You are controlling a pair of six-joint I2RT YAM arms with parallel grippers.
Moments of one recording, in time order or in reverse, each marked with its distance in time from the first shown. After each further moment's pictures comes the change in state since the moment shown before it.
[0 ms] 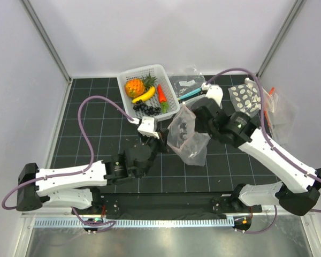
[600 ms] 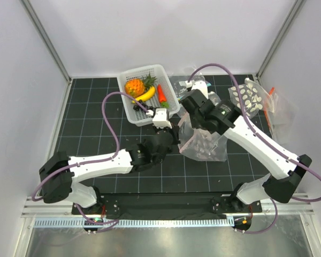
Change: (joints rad) left arm 0.144 0.298 0.096 0.020 0.122 -0.249; right arm -0.061 0.184 0.184 -0.111 0.008 -0.240
